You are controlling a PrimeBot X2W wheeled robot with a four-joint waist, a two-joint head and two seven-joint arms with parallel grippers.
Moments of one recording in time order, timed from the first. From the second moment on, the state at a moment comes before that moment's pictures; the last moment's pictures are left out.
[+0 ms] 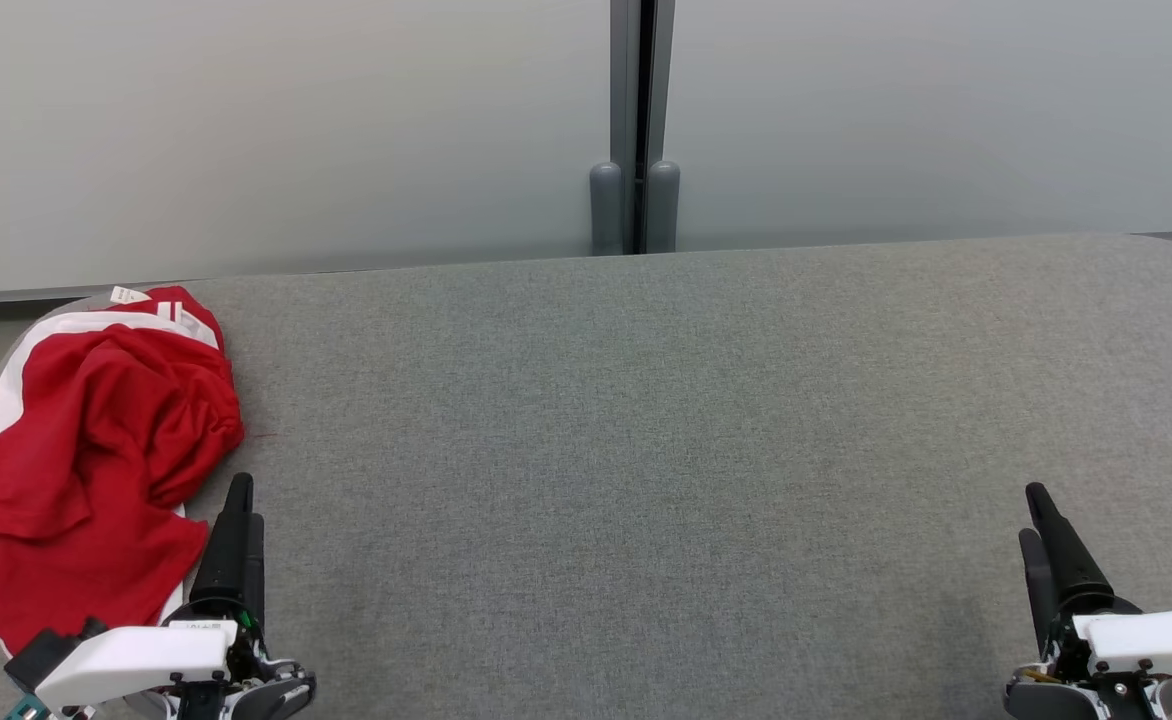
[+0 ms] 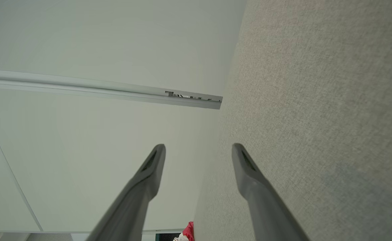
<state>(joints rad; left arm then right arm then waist) -0.06 0.03 0.06 0.26 -1.56 -0.13 0.06 -0.05 -0.03 -0.09 0.24 1.49 0.13 0.06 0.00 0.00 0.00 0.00</state>
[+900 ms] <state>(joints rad) -0.02 0.04 0.02 0.19 -0.99 -0.10 -0.05 0.01 -0.05 -0.01 0.12 0.85 0.13 -0.05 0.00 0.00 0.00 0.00</state>
